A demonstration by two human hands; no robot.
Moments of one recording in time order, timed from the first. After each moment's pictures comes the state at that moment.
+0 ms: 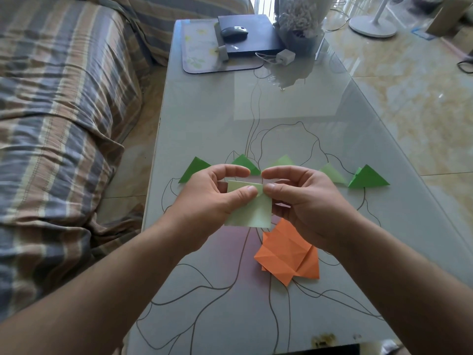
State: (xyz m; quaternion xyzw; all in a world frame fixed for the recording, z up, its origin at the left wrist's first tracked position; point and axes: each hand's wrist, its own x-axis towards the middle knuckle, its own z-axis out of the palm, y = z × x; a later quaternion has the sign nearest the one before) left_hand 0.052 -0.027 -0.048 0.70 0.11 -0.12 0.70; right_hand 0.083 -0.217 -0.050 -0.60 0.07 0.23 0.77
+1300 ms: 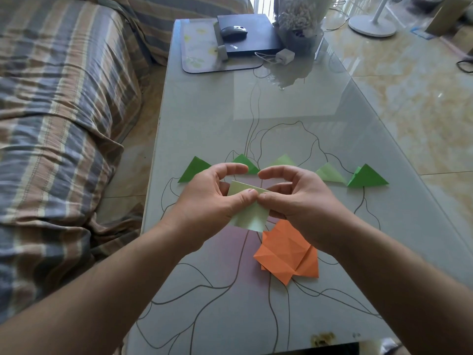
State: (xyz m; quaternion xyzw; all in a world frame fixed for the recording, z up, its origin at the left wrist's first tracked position) left_hand 0.050 -0.028 -0.046 0.75 0.09 -0.12 0.65; right_hand 0.081 -0.216 -0.051 -0.71 0.02 0.23 0.66
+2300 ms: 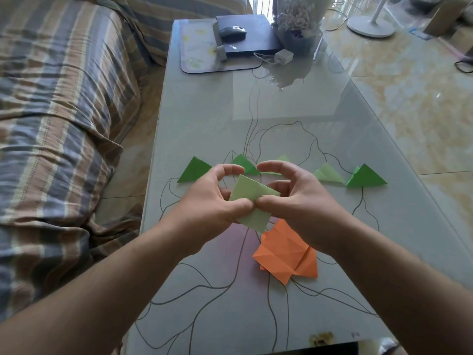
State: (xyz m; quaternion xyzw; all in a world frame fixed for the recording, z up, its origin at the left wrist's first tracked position) left_hand 0.051 -0.029 -0.051 0.74 0.10 -0.15 0.65; right_hand 0.081 -0.216 -0.053 -0.69 -0.03 0.23 0.68
